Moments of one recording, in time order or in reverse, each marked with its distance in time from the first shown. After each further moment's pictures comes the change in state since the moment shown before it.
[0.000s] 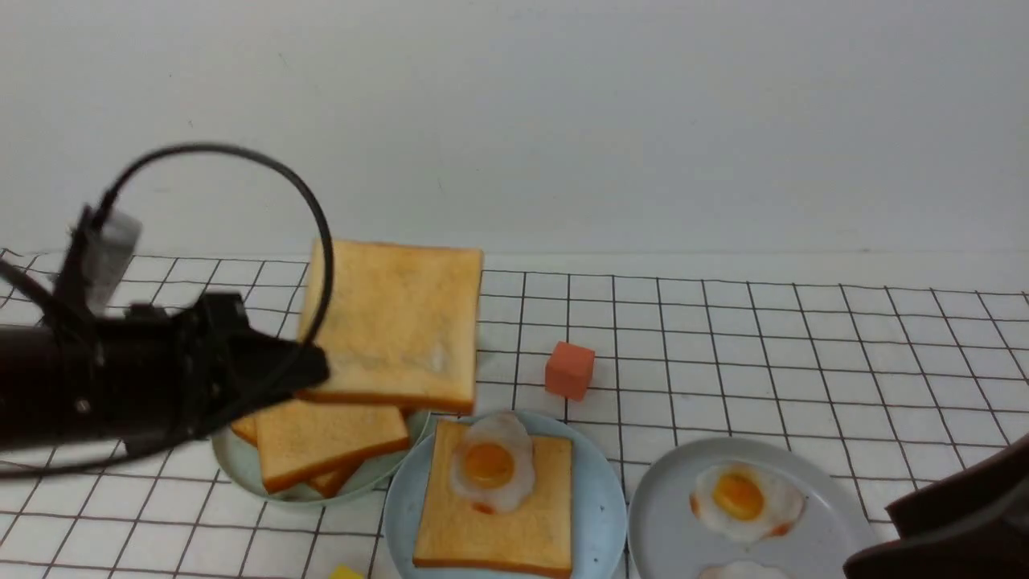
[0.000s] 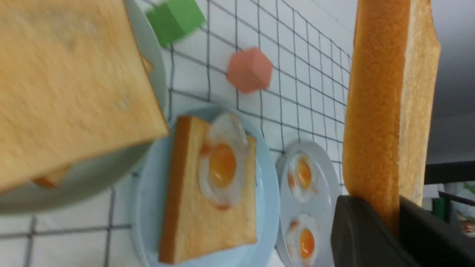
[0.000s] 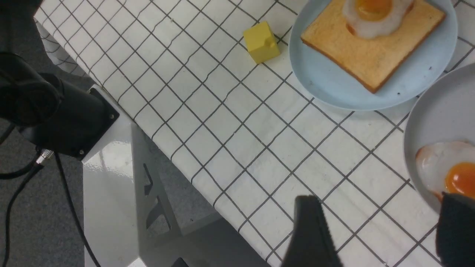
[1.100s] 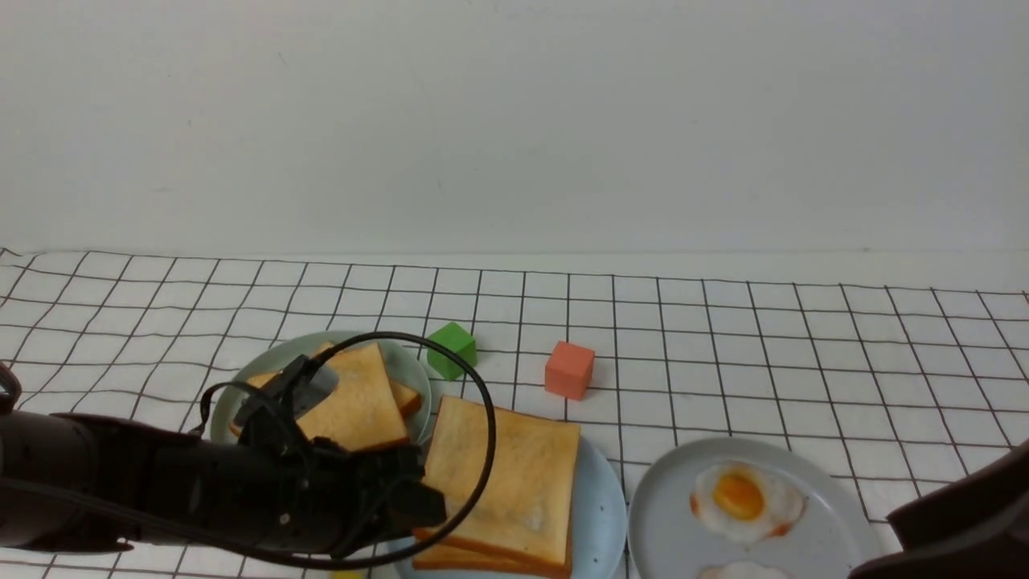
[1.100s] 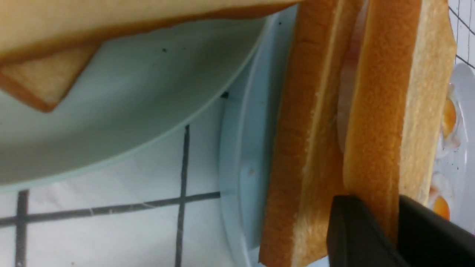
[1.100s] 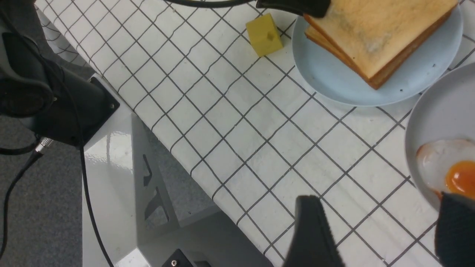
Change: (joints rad) right arm 0.000 0.000 0.000 0.001 0.015 -0.020; left arm -0.305 0.352 -0.002 -0.231 -0.265 0.249
